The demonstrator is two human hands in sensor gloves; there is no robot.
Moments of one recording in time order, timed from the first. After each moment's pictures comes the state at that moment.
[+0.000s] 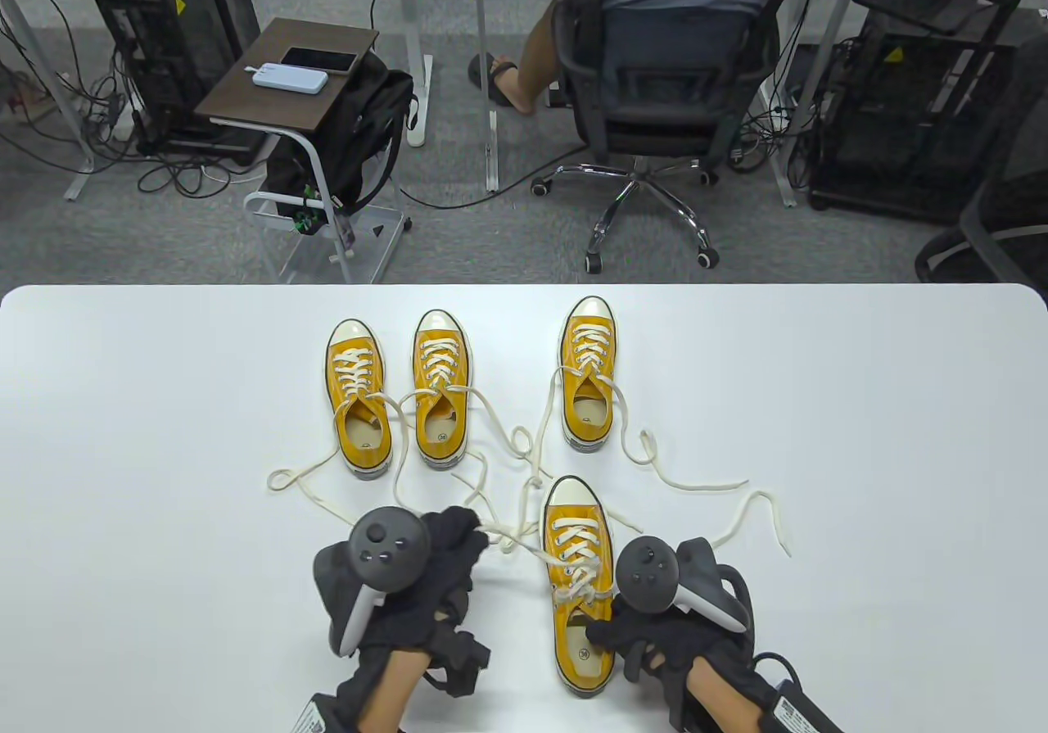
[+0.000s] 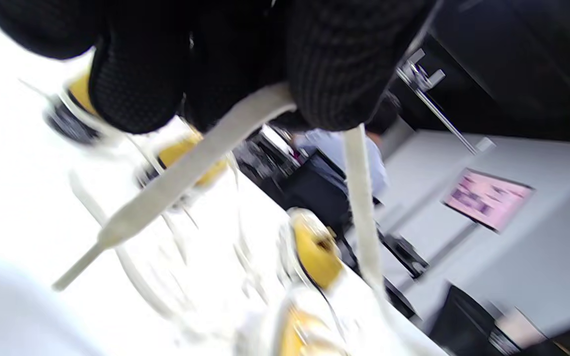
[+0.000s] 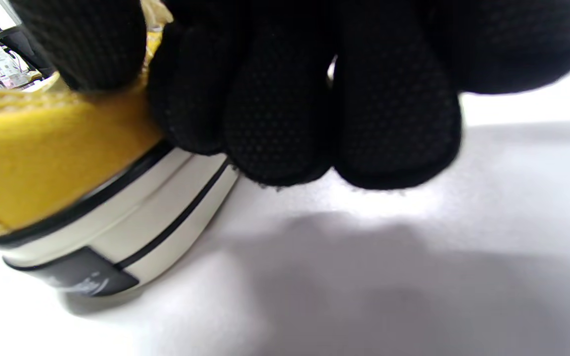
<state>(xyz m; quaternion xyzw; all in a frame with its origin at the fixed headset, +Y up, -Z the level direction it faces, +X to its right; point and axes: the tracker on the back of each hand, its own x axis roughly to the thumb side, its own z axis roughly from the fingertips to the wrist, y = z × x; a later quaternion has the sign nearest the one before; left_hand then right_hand) -0.172 -0.677 -0.256 0.03 0.07 0.34 0.94 0.129 -0.750 -0.263 0.14 0.21 0.96 0.14</state>
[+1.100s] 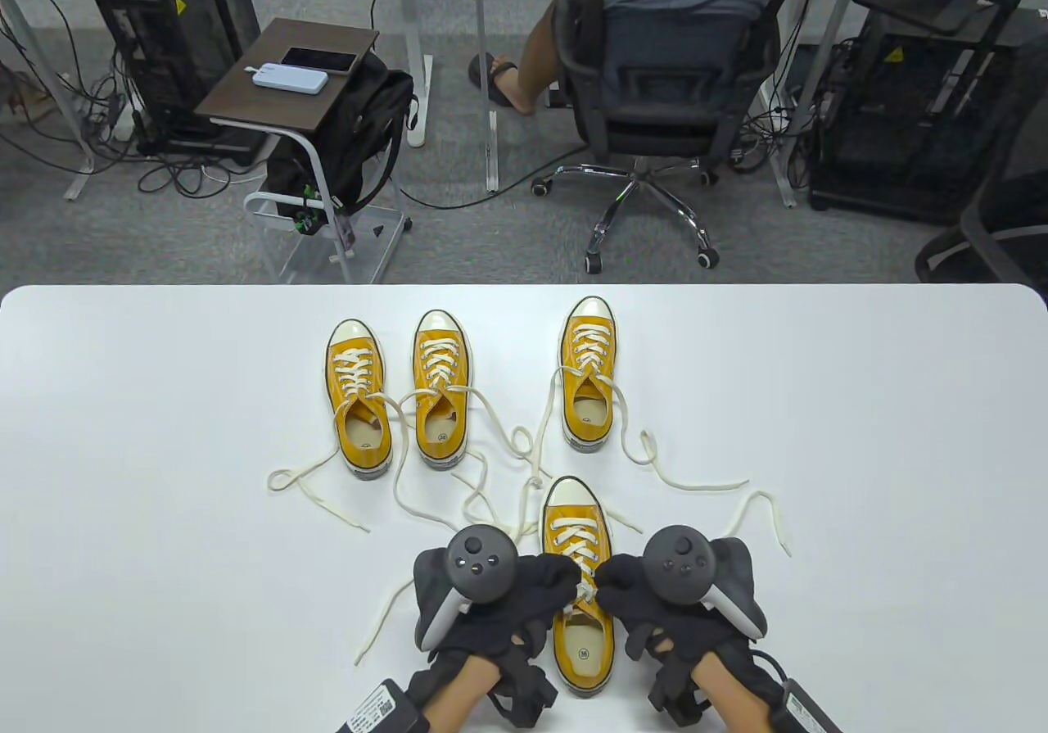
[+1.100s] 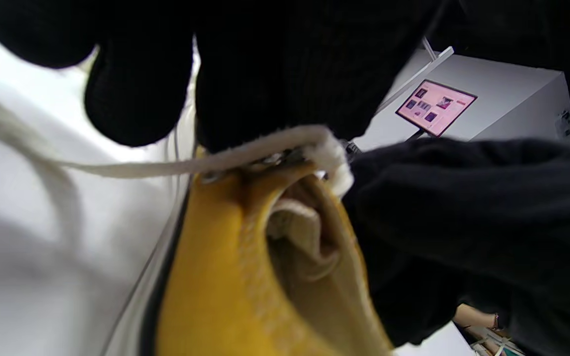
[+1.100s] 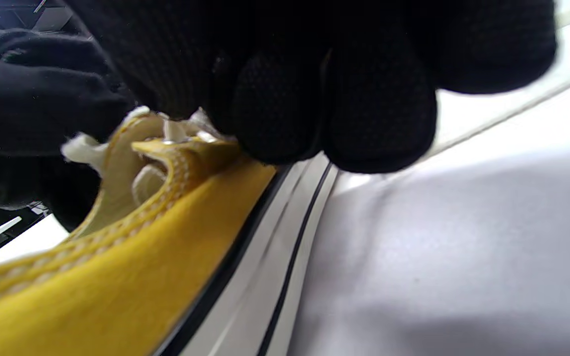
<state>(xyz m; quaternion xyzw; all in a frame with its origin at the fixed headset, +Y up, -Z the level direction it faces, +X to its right) -0.073 -0.748 -0.262 -0.11 -0.10 0.38 0.91 0.136 -0.739 -0.268 0.12 0.11 0.95 0.26</state>
